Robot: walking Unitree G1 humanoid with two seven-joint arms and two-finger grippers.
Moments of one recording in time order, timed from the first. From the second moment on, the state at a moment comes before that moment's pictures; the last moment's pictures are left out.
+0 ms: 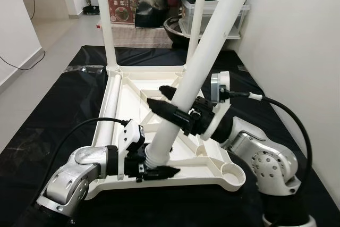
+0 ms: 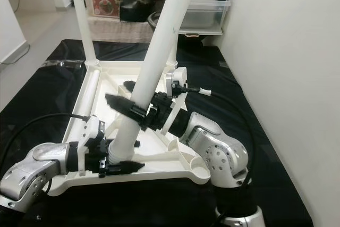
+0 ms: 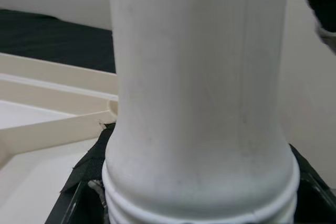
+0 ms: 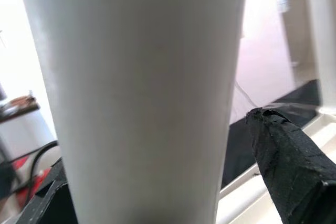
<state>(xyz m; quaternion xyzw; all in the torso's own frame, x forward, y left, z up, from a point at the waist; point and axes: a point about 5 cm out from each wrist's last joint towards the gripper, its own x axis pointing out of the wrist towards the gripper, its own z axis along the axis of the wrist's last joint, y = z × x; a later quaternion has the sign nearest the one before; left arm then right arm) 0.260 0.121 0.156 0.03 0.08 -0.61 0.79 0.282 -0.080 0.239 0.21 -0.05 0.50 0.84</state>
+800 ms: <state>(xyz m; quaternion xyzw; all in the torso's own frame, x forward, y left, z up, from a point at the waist) 0.263 0.124 0.150 0.05 0.09 -0.60 0.80 0.275 -0.080 0.242 0.24 -0.06 0.50 0.83</state>
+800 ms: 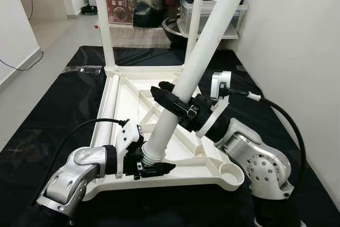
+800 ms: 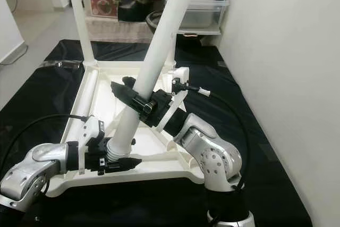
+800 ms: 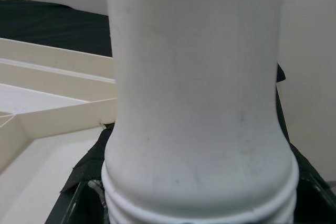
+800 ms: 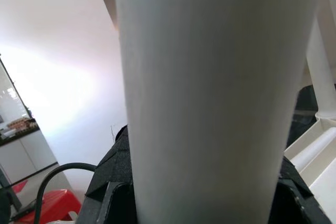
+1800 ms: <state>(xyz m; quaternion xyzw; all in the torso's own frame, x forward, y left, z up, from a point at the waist) 0.258 0.138 0.152 0.03 0.05 -0.53 0.84 0.288 -0.177 0.242 0.07 -0.03 0.44 0.90</state>
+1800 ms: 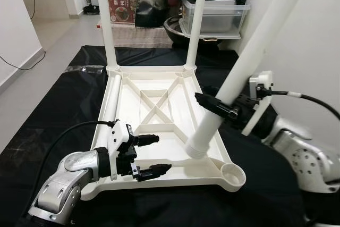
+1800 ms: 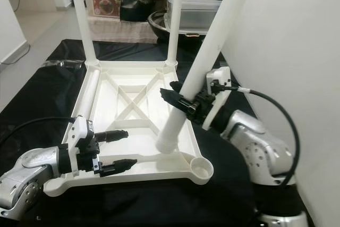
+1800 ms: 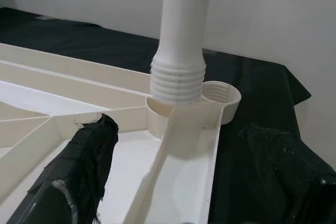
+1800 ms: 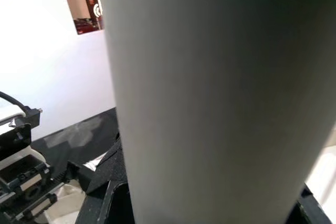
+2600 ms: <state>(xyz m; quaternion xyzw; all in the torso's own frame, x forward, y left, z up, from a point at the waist) 0.265 0.146 0.146 0.03 0.06 -0.46 0.88 0.272 -0.218 0.227 -0.08 0.04 0.51 0.86</state>
